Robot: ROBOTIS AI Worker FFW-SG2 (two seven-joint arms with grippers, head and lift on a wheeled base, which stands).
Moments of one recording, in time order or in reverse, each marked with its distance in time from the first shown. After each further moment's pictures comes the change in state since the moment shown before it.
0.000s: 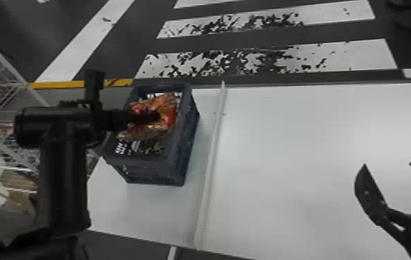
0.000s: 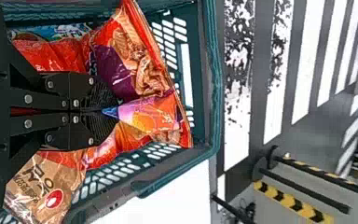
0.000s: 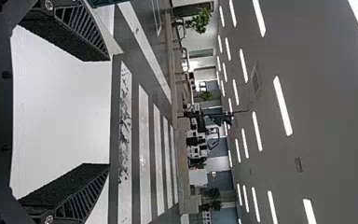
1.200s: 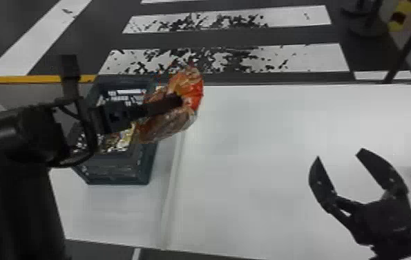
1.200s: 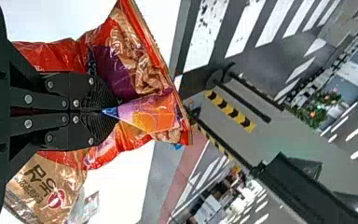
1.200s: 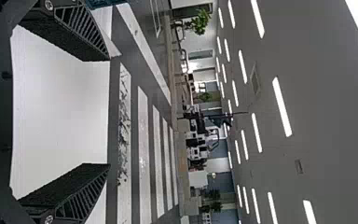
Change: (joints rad) left arm 0.239 -0.249 -0.010 -0.760 0.404 0.592 0.087; right arm 0.001 -0.002 0.002 -0.023 -0.007 0.019 0.000
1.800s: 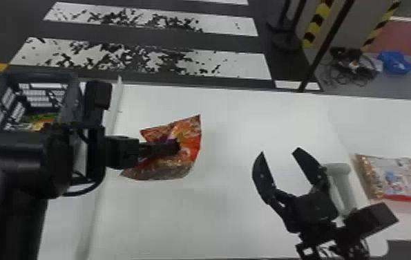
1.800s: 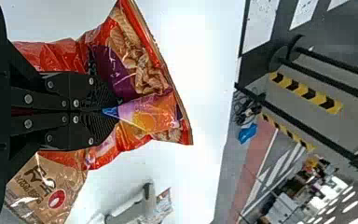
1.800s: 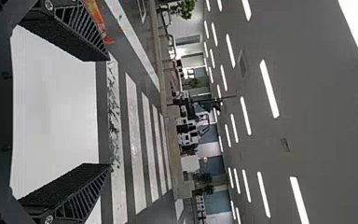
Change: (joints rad) left arm 0.090 -0.069 -0.393 0.130 -0.078 -0.165 0.216; right arm 0.005 -0.004 -0.061 0.009 -0.087 -0.042 0.000
